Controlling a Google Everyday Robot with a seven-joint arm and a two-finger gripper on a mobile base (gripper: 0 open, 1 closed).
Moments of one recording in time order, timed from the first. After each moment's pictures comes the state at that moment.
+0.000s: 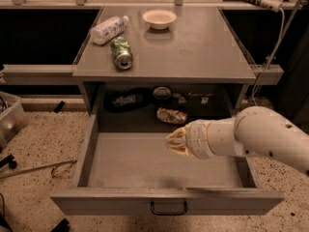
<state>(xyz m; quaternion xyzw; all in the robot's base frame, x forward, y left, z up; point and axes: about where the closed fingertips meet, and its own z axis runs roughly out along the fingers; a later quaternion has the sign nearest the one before) 0.490 -0.060 0.735 -0.76 0.50 0.00 0.41</state>
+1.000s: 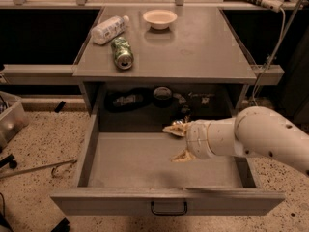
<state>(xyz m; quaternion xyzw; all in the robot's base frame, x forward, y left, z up) 0.490 -0.060 0.735 -0.76 0.50 0.00 0.41</state>
